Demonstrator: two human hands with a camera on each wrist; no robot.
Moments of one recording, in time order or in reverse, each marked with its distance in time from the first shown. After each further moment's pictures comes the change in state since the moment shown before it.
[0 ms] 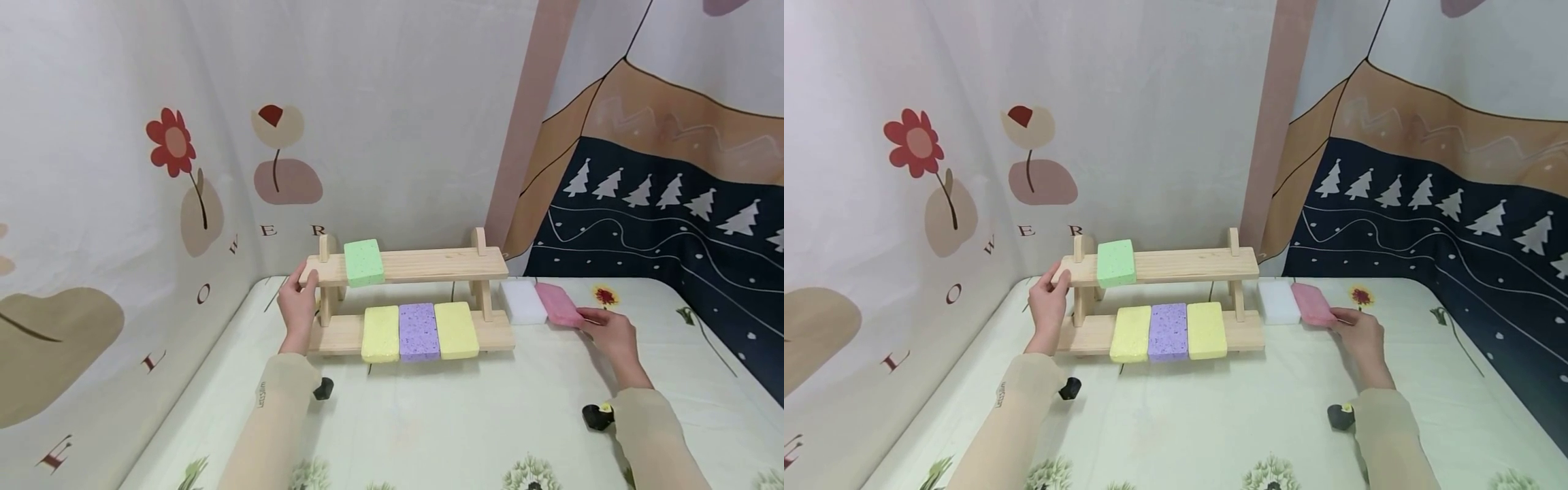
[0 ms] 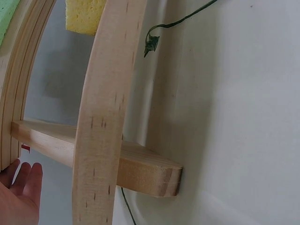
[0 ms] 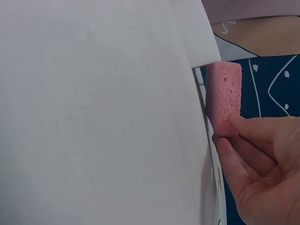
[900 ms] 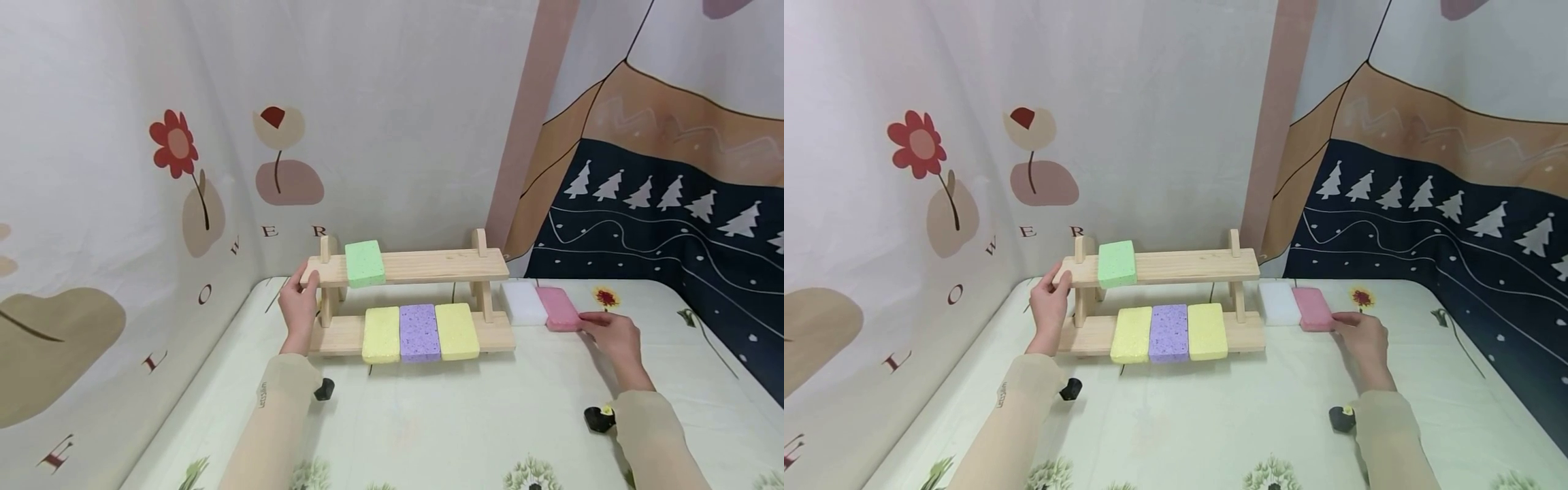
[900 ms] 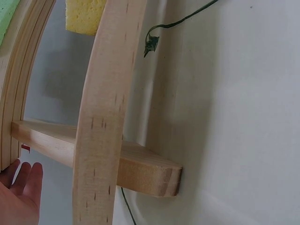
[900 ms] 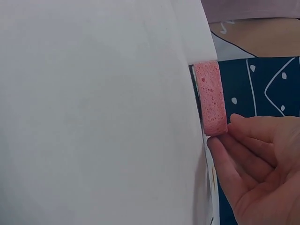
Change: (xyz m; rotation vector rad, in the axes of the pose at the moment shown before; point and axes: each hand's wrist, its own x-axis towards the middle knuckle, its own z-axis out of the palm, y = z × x) left_hand 0.000 -0.001 -0.001 -0.005 0.004 0.013; right_hand -0.003 -0.002 -0.003 0.043 -0.013 0.068
